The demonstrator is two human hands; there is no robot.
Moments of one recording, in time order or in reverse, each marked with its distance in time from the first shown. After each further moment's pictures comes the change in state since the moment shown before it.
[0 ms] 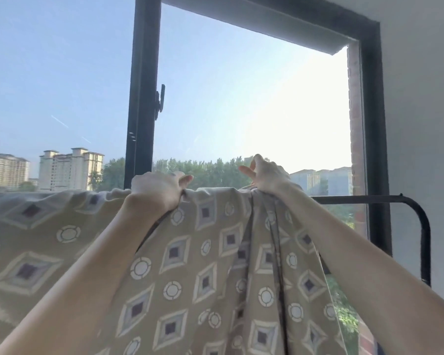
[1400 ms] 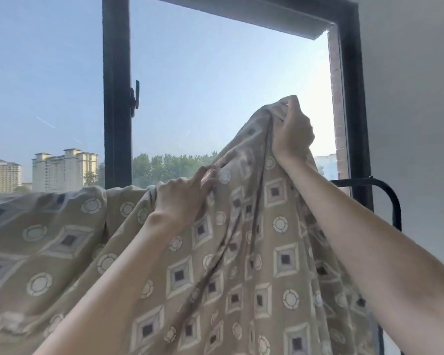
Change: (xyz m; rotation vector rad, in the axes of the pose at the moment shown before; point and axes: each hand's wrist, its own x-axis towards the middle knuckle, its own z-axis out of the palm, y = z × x) left_hand -0.007 0.075 0.043 0.074 0.349 0.234; right_hand -0.011 0.037 -0.068 0.236 0.982 0.020
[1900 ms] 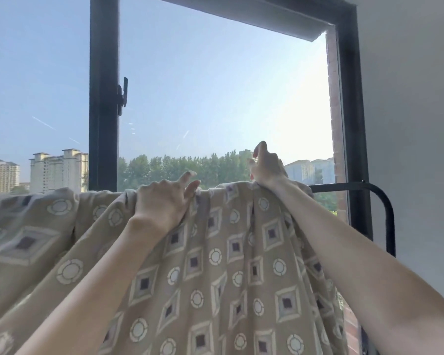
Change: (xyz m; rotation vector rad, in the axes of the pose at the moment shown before) left_hand 0.008 0.002 0.003 -0.088 -0.103 -0.055; right_hand -0.030 0.061 0.046 -0.113 -0.704 0.058
